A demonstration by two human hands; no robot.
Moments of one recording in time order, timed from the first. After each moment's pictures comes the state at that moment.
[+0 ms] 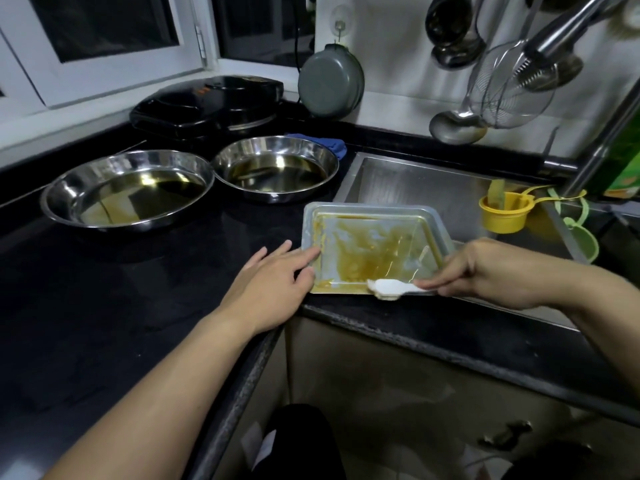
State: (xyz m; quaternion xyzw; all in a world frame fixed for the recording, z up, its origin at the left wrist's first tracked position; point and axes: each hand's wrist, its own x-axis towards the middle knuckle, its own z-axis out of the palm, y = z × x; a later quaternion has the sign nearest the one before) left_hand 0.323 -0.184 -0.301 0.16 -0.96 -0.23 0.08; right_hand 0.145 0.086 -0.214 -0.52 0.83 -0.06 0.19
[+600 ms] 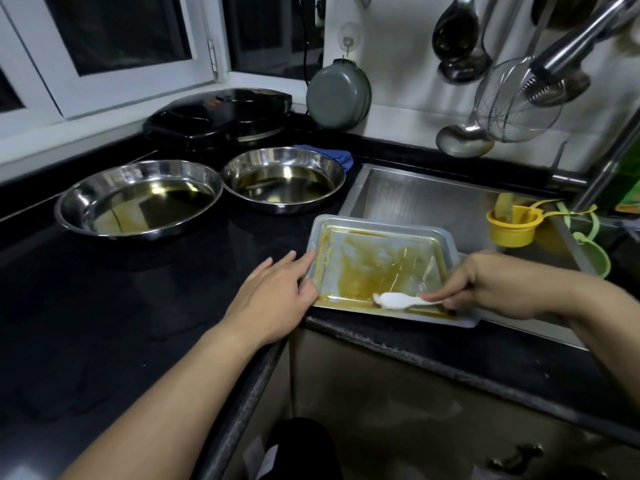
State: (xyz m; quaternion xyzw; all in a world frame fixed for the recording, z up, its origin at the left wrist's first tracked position) left_hand 0.324 -0.181 -0.300 0.17 -0.95 -0.22 0.12; right_hand 0.135 0.081 -0.215 -0.50 0.84 -0.02 0.20
